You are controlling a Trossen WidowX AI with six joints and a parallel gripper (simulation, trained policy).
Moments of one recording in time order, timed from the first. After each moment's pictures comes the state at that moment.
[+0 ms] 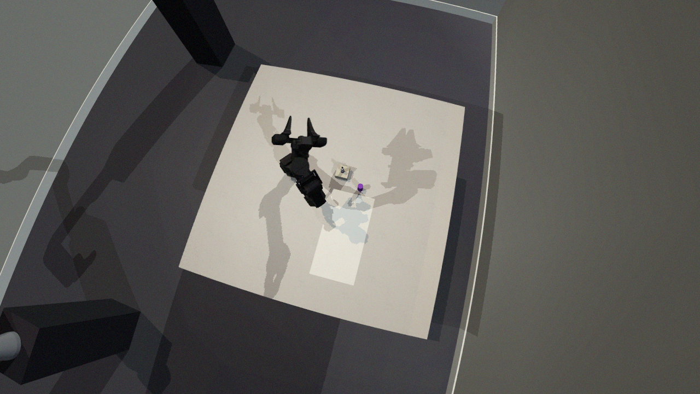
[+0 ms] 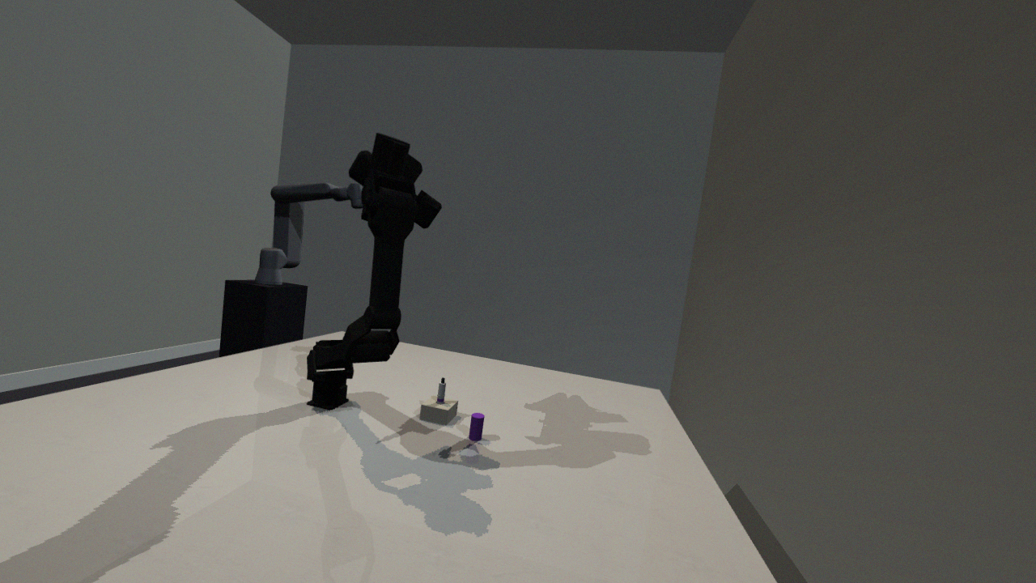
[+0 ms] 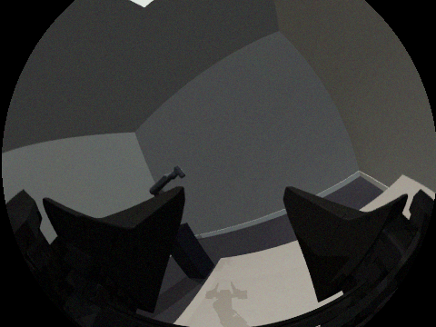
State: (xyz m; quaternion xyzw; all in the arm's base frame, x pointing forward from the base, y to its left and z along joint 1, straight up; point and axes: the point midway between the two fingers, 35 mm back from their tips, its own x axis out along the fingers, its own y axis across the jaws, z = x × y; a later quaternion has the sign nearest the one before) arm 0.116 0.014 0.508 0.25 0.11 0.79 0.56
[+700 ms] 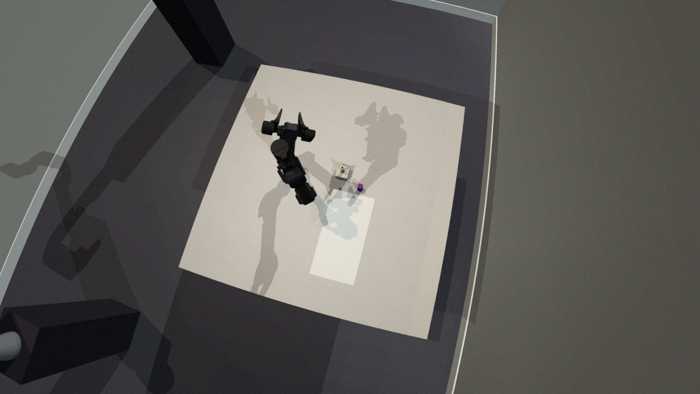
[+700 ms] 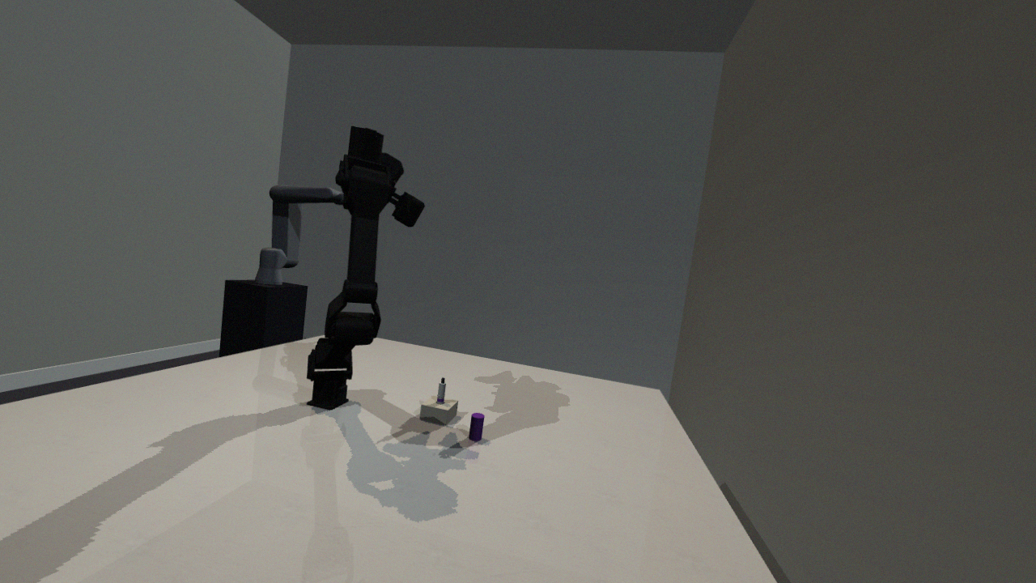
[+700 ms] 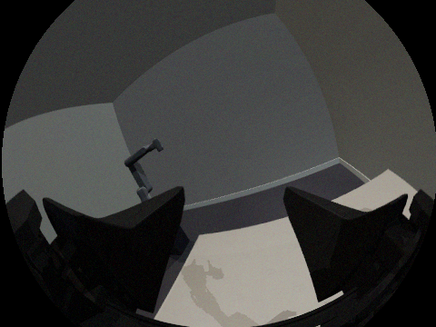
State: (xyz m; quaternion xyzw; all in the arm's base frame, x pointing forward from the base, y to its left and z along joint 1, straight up) arm 0.068 0.041 0.492 0.15 0.14 0.77 0.61
